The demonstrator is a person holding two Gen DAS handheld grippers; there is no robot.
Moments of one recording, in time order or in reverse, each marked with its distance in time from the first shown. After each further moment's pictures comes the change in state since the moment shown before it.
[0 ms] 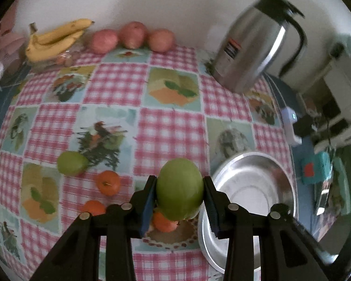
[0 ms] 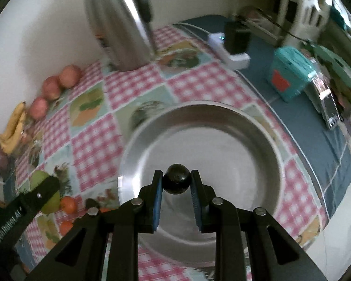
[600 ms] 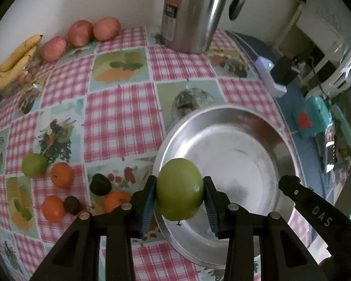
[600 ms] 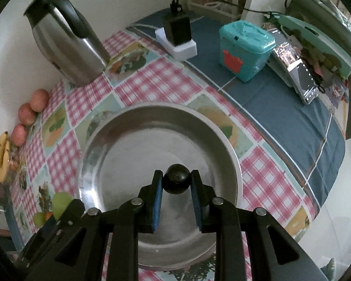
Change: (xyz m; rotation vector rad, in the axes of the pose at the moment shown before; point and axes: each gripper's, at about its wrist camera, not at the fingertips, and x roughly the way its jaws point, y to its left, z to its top) left arm 0.037 -0.067 -0.038 0.225 0.078 0.001; right arm 0.001 -0.065 0.005 0.149 0.025 -0.054
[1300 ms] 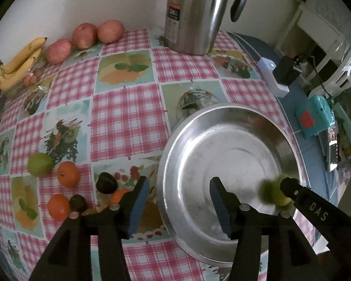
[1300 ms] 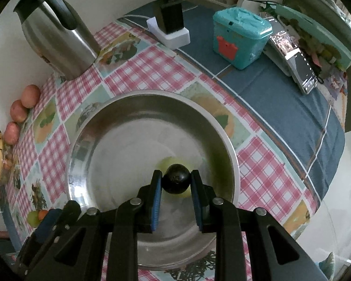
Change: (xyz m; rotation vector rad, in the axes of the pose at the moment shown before) left arm -0.010 0.005 -0.003 -0.005 -0.029 0.020; right arm 0.010 -0.006 -0.004 0.020 0.035 -0.032
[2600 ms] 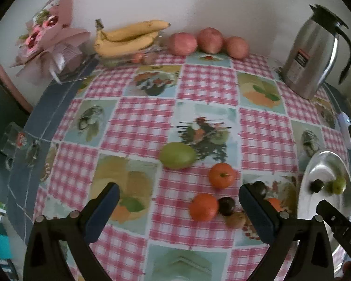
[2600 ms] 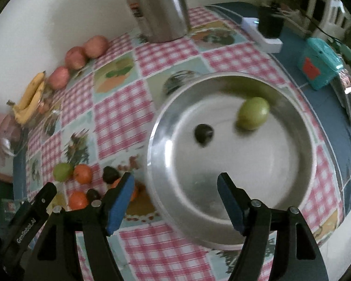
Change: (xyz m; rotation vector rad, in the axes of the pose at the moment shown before) left arm -0.052 0.167 -0.030 -0.287 -0.099 0.314; right arm -0.008 0.102 -0.053 -0.306 0.019 0.185
